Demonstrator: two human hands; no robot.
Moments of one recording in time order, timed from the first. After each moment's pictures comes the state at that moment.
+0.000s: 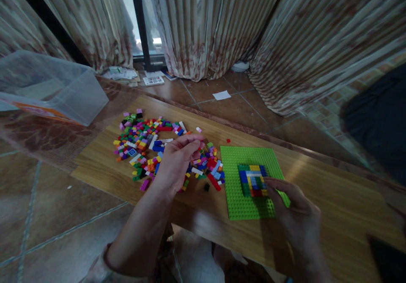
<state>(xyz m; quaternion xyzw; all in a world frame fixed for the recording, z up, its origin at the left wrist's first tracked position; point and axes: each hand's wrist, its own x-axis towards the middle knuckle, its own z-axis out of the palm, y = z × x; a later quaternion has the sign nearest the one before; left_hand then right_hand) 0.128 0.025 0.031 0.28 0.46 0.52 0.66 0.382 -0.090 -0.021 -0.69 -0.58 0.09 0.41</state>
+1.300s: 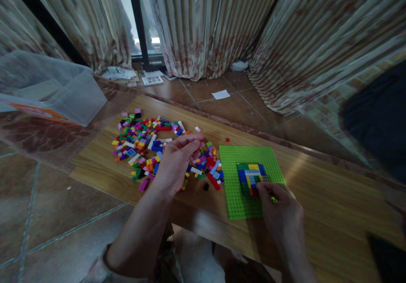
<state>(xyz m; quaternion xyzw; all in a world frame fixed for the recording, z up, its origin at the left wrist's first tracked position) 0.129 0.023 0.030 0.28 0.46 0.52 0.66 0.358 -0.084 -0.023 -0.81 -0.51 0.06 0.28</state>
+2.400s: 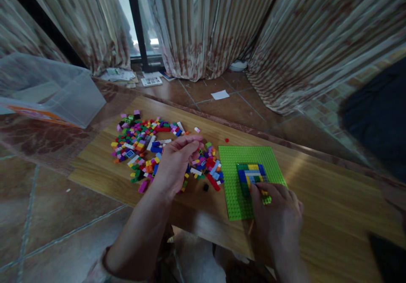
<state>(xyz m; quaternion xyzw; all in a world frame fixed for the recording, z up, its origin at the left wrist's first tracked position) 0.128 0.024 0.030 0.28 0.46 0.52 0.66 0.342 -0.089 -0.020 -0.79 -0.58 -0.11 0.17</state>
